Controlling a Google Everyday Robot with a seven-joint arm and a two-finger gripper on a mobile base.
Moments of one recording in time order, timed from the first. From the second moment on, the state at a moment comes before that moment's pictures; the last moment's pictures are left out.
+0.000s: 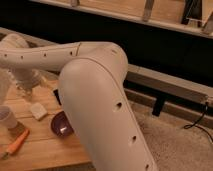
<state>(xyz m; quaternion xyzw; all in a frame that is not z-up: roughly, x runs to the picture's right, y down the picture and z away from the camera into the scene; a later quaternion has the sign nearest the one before) -0.326 0.024 0.707 -0.27 0.14 0.43 0.85</state>
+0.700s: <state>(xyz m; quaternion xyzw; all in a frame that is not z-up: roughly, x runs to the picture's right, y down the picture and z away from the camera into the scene) -0.369 0.037 0.744 -0.27 0.14 0.40 0.86</state>
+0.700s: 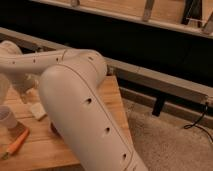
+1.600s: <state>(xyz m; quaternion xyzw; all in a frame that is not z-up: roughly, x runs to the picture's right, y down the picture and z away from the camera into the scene) -0.396 0.061 0.800 -0.27 0.16 0.37 0.87</state>
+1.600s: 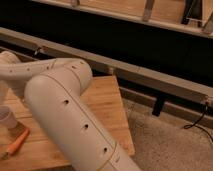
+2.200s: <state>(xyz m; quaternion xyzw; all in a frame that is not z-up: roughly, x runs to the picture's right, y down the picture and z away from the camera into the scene) -0.416 0.056 0.822 -0.26 0.12 0.40 0.87</state>
